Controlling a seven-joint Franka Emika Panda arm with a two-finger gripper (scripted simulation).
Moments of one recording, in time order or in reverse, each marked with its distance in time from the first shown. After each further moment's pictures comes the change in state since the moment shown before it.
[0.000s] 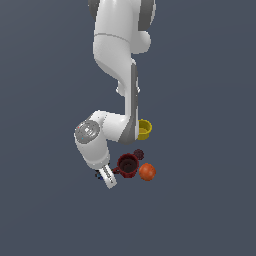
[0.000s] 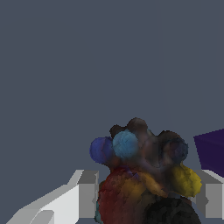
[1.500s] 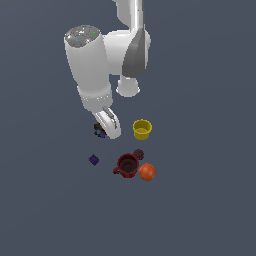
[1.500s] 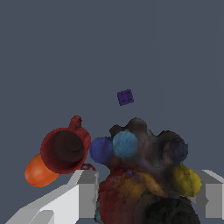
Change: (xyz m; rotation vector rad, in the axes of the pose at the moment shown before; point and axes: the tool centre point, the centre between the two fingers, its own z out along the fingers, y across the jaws) arm -0.068 0.061 -0.199 -0.002 -0.004 0.000
